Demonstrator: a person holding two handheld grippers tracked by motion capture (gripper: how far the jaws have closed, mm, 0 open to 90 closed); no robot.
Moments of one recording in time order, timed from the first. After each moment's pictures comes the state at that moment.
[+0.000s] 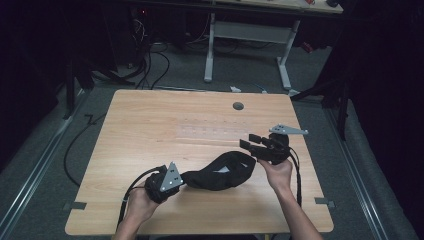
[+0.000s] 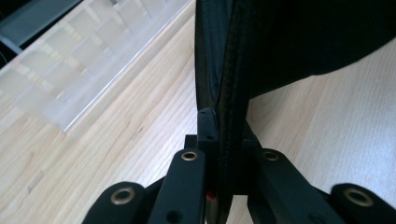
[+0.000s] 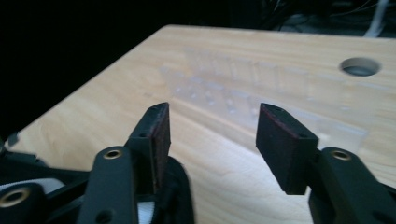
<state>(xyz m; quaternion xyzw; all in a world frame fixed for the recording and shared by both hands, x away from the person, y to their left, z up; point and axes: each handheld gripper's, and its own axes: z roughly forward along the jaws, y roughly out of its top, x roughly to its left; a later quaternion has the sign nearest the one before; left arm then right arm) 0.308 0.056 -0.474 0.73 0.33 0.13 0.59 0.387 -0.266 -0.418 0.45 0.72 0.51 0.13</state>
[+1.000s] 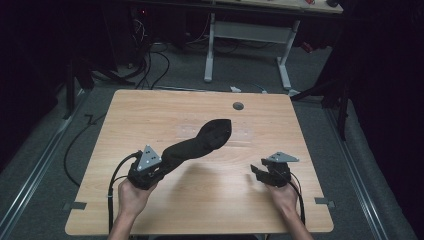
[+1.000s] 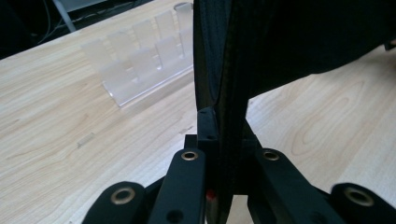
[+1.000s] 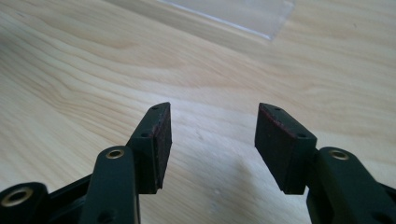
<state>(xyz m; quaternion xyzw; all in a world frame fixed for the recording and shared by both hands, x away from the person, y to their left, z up) 0.339 0.087 -0.442 0.62 0.46 0.15 0.62 0.361 -0.290 -0.517 0.49 0.77 0.35 0.22</state>
